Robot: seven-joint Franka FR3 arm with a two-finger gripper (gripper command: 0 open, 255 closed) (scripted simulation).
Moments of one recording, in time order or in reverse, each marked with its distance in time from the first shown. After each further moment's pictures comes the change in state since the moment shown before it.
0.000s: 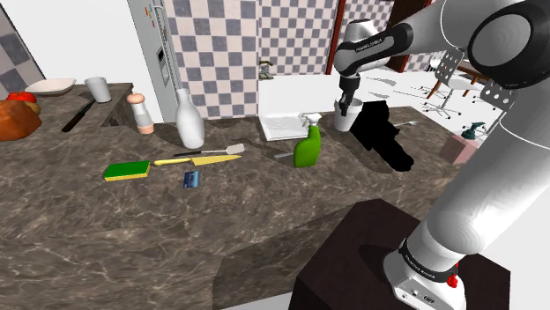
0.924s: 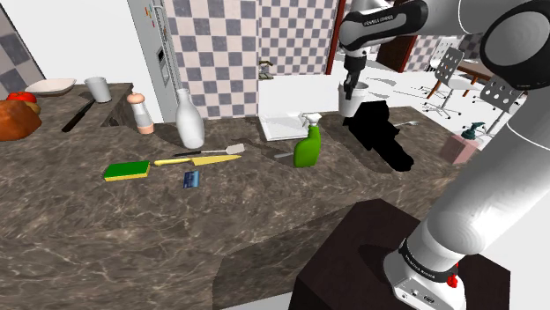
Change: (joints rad) arm 0.006 -0.047 0.007 0.141 -0.004 -0.185 -0.015
